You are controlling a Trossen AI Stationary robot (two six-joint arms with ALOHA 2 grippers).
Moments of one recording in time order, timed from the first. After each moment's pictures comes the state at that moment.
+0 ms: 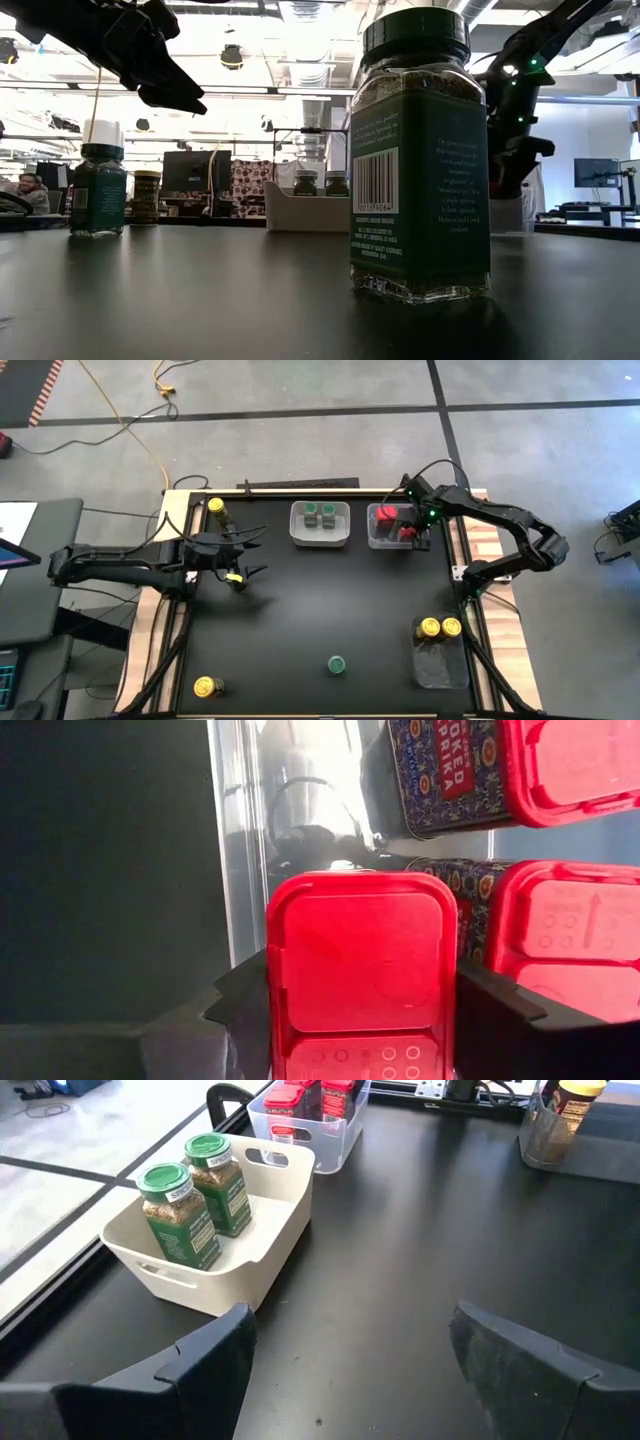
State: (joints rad) left arm 0.10 0.69 0.52 -0.23 -0.22 -0.08; right arm -0.85 1.35 0.83 -0.78 -0.07 -0.79
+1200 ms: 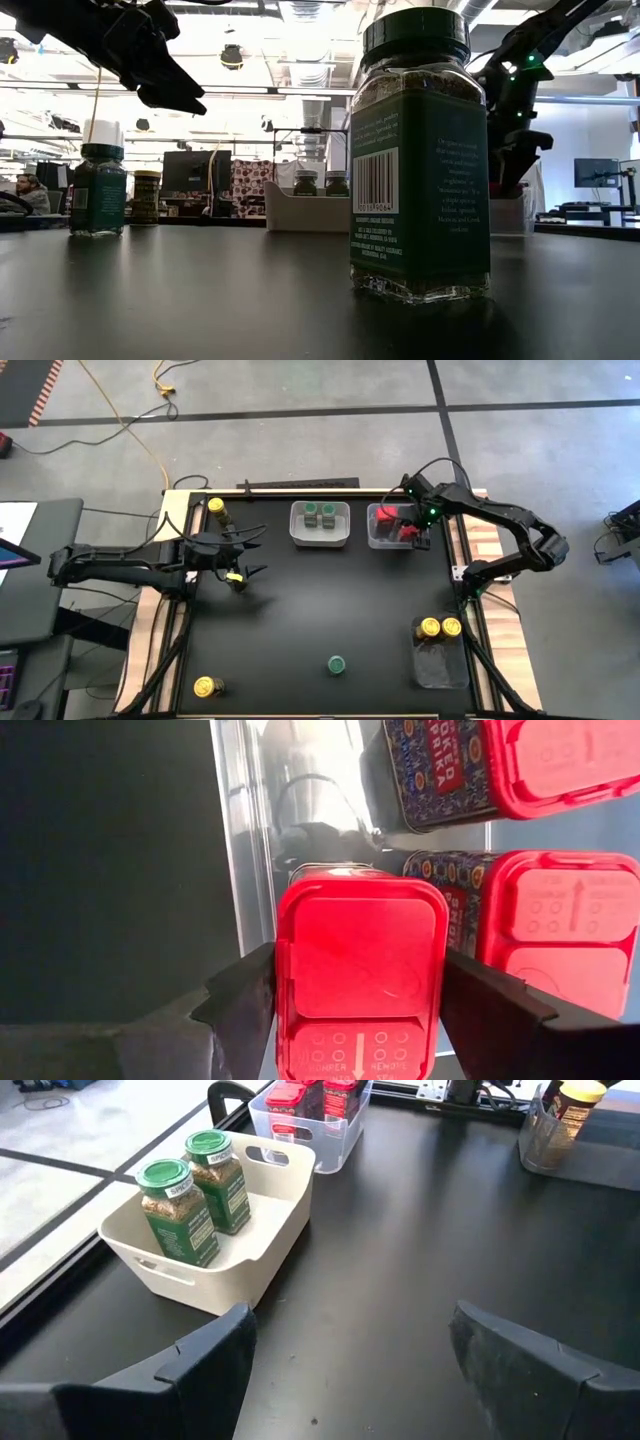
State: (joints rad) left arm 0.10 0.69 0.52 -0.23 -0.22 -0.10; right arm -0.85 1.35 0.87 -0.84 -0.07 -0.76
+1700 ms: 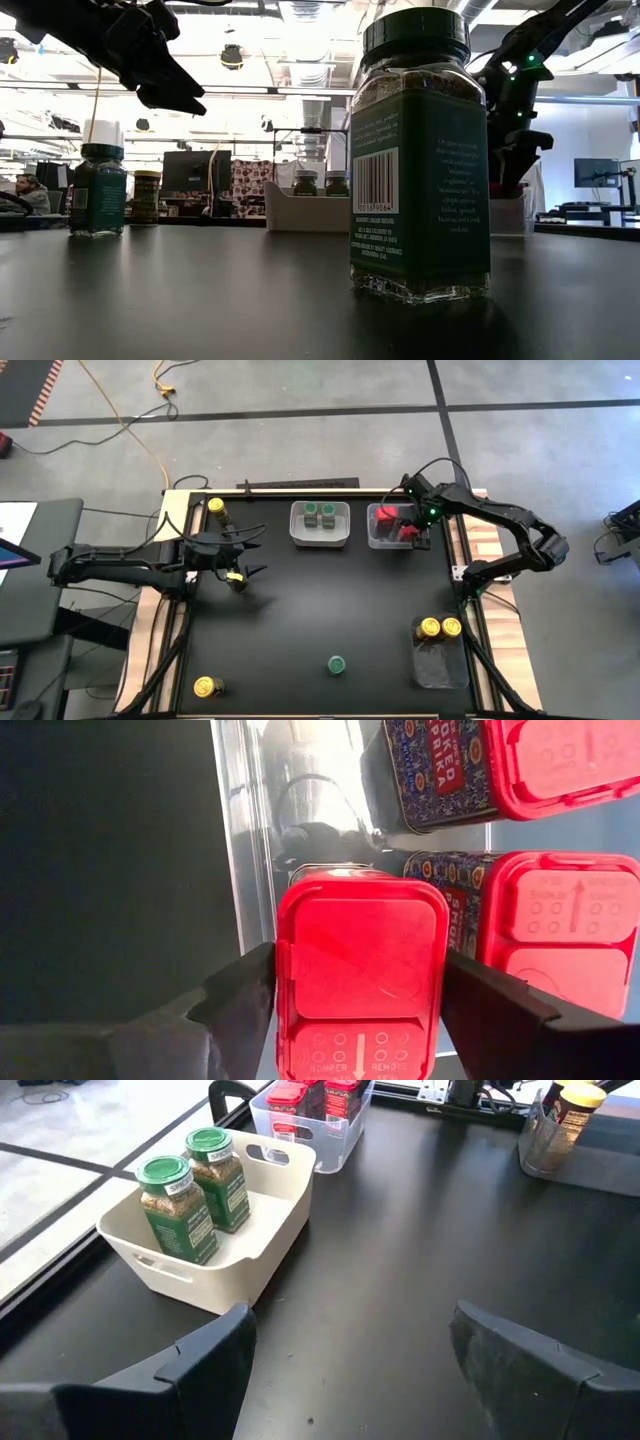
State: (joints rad) left arm 0.10 0.69 0.52 -0.23 -0.22 -0.12; right arm -0.85 1.35 0.87 -0.84 -0.07 -0.76
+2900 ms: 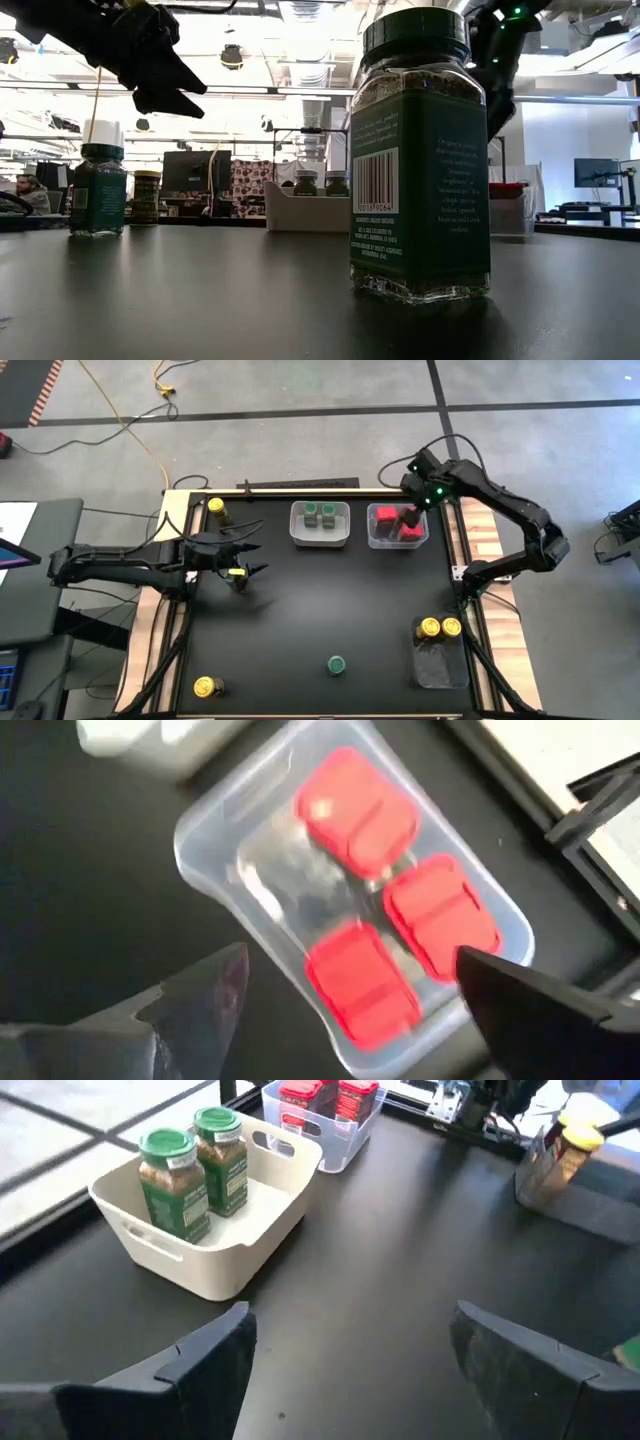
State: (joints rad) left arm 0.10 0.69 0.52 -0.23 -0.22 -0.27; right arm -0.82 1.34 1.23 -1.11 -0.09 -0.12
